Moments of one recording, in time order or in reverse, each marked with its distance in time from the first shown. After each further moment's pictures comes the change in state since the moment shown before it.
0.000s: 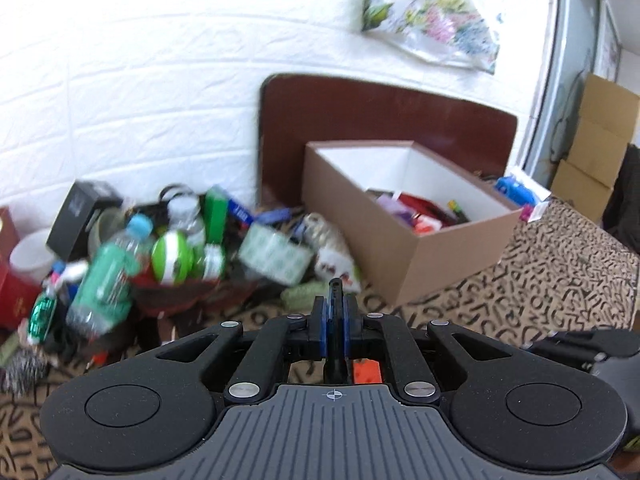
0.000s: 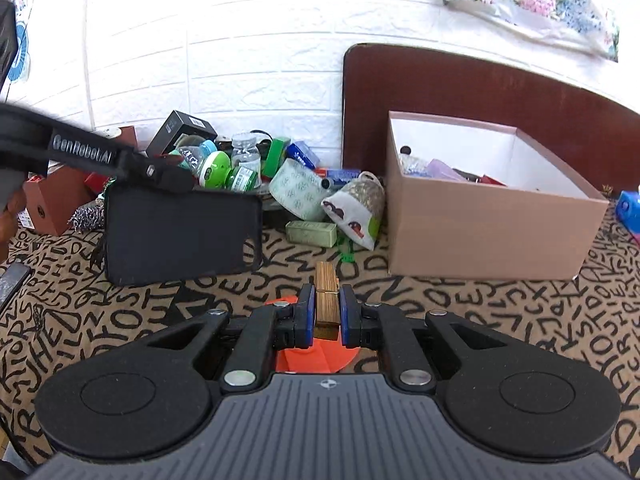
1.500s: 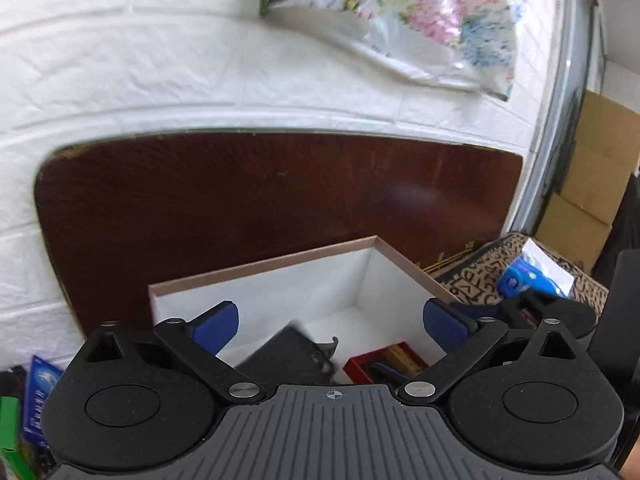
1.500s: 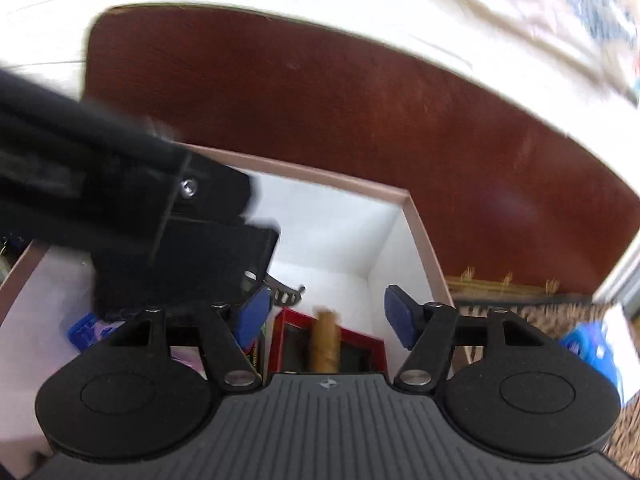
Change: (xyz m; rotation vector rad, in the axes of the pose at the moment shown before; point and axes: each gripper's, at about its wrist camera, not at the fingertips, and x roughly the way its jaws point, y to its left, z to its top) left arm 0.274 -0.075 0.175 0.044 -0.050 -0.111; right arm 0.211 -0.217 0.150 -0.149 0.081 -0.263
